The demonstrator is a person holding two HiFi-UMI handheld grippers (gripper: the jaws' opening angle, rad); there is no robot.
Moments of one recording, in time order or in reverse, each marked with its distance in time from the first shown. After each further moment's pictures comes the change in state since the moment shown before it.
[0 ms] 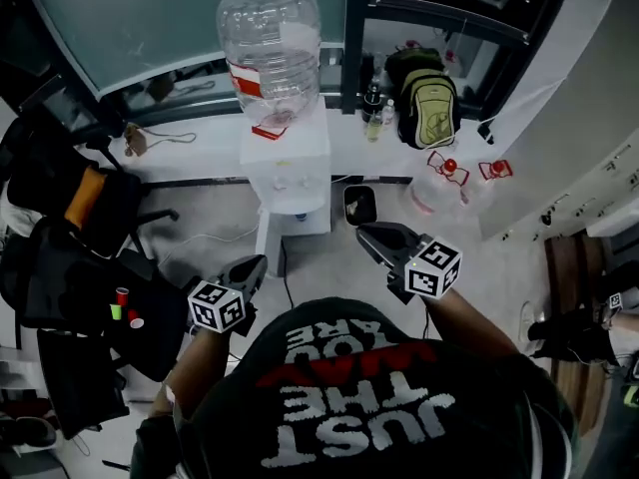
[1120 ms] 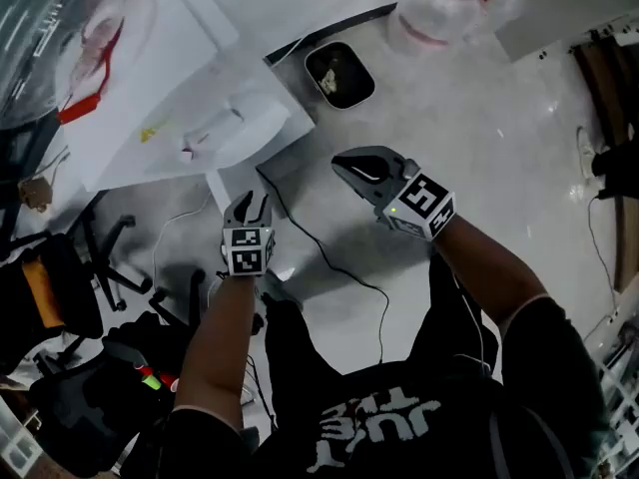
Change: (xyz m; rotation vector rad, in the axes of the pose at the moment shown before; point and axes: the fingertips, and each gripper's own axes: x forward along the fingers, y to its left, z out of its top) left arm 0.325 0.257 -0.312 0.397 0.531 0.023; right arm 0.153 -0.254 -0.327 0.046 0.073 -0.313
